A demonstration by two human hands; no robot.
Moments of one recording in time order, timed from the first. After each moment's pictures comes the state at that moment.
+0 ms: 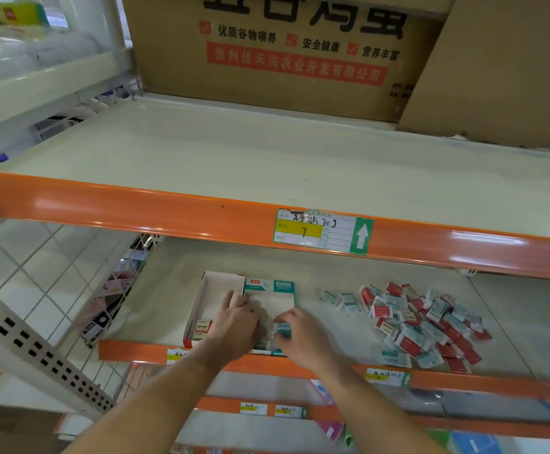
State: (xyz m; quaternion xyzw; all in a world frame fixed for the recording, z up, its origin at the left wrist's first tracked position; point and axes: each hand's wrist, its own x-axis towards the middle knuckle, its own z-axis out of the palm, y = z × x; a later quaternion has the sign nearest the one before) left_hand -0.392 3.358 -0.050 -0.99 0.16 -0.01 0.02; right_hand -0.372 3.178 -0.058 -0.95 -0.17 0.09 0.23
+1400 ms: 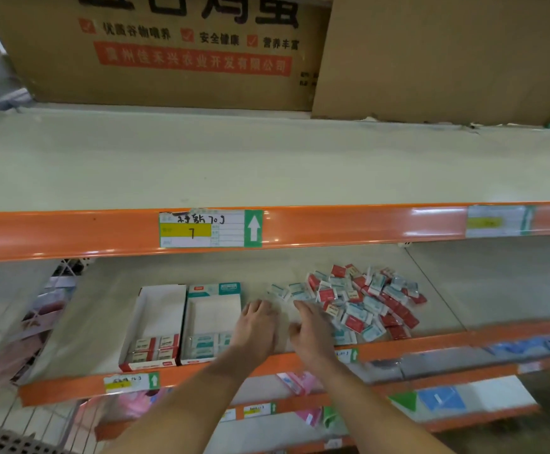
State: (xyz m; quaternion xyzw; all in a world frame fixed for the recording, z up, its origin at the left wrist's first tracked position) left_hand -0.368 3.217 -0.057 -0.98 0.17 0.01 -0.12; right_hand -0.373 3.074 -0.077 -0.96 0.04 -0.03 0.28
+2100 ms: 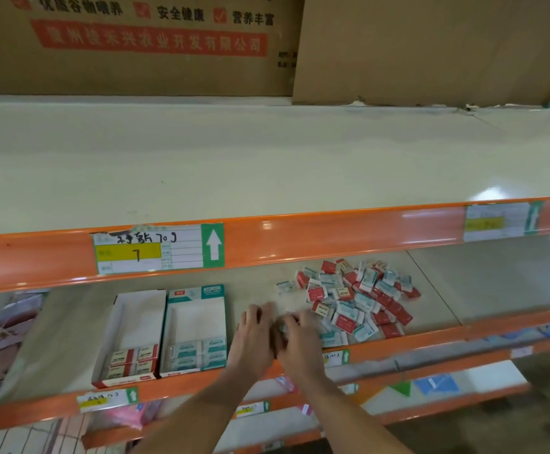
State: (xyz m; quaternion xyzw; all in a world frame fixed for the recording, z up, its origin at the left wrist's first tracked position) left_hand -0.370 3.189 -0.088 -0.96 0.11 0.01 -0.24; right_hand -0.379 3.068 -0.105 -0.97 0.01 -0.06 0.25
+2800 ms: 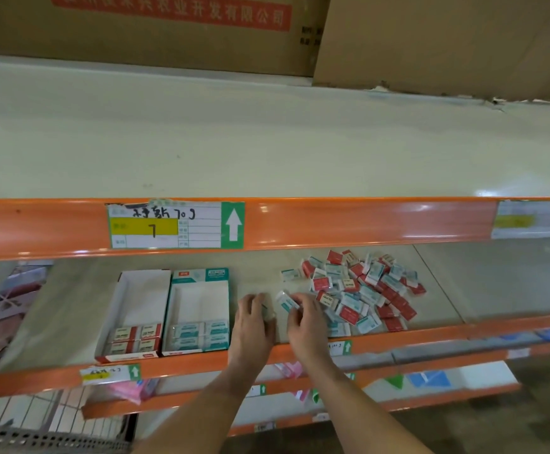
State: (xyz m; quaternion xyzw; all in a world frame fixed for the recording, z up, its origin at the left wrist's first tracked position) left_hand -0.384 3.188 -0.091 -0.92 -0.02 -0.05 -0.39; right_hand -0.373 3.065 -0.098 -0.90 0.08 -0.07 0.42
